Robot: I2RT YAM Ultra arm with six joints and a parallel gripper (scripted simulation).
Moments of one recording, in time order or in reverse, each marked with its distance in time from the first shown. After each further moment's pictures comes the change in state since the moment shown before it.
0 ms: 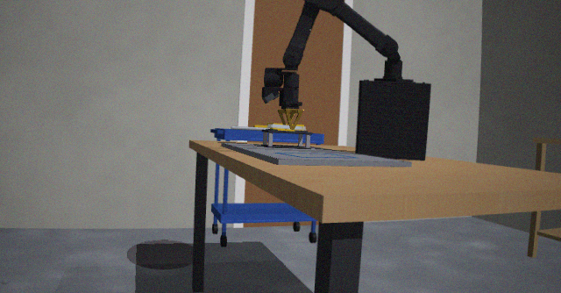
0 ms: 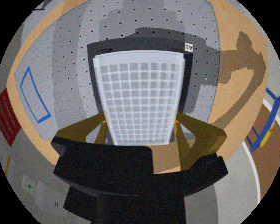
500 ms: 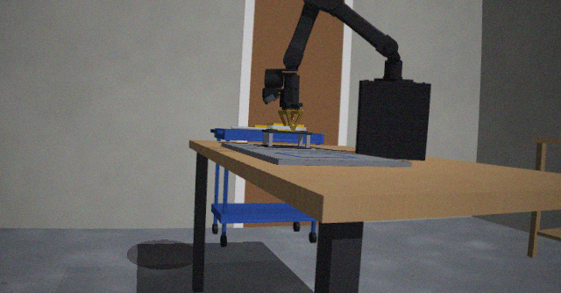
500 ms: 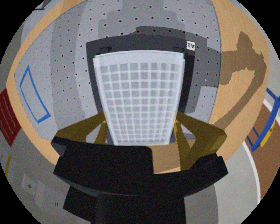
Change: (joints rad) arm 0.000 0.008 -0.005 0.008 0.000 0.000
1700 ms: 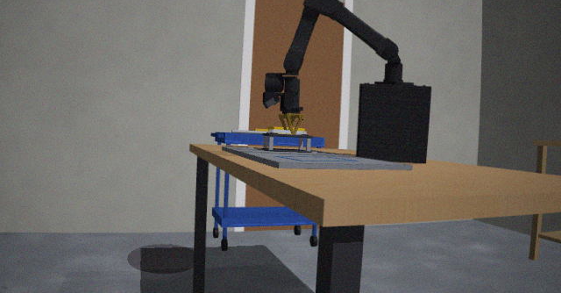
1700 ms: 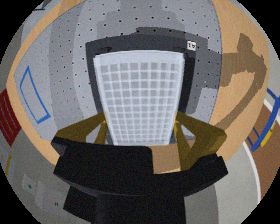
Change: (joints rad) arm 0.000 0.006 0.000 0.006 -0.003 0.002
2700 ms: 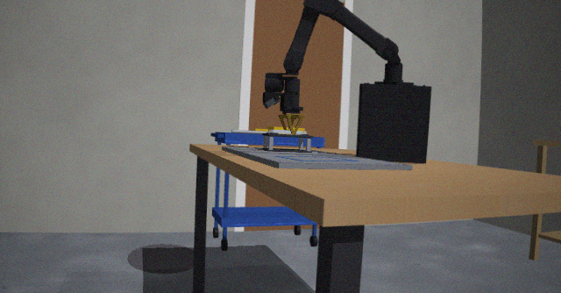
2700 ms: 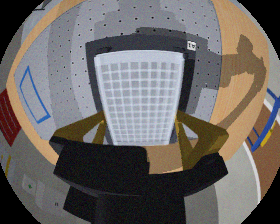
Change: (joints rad) arm 0.000 0.000 0.000 0.000 0.000 0.000
